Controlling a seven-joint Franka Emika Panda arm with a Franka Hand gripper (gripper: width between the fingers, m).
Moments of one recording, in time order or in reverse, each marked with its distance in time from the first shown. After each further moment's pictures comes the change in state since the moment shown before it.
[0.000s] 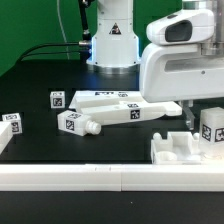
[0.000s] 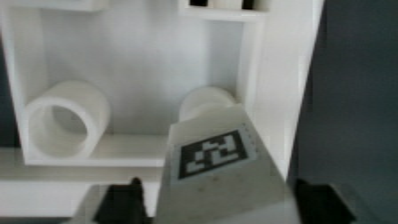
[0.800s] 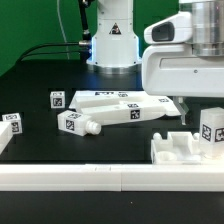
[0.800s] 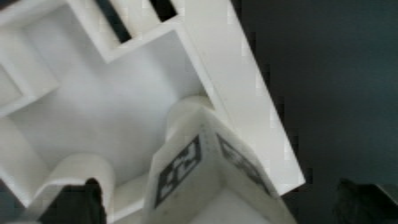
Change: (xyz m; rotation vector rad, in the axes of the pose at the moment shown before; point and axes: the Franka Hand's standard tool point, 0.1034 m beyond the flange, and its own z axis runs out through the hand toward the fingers) arm -0.001 -0.001 0.001 0.045 -0.017 0.400
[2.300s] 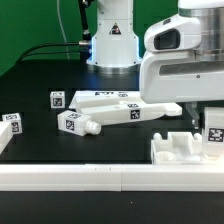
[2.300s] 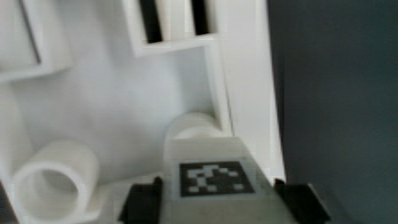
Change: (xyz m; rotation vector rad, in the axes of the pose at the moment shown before) arm -0.004 -0.002 0.001 -0.005 -0.085 -0.158
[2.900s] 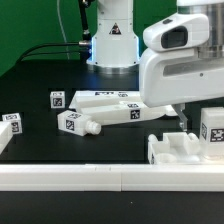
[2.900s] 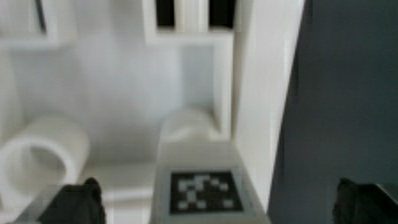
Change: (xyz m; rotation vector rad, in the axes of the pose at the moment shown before) arm -0.002 0.002 0.000 -0.002 -0.009 -0.316
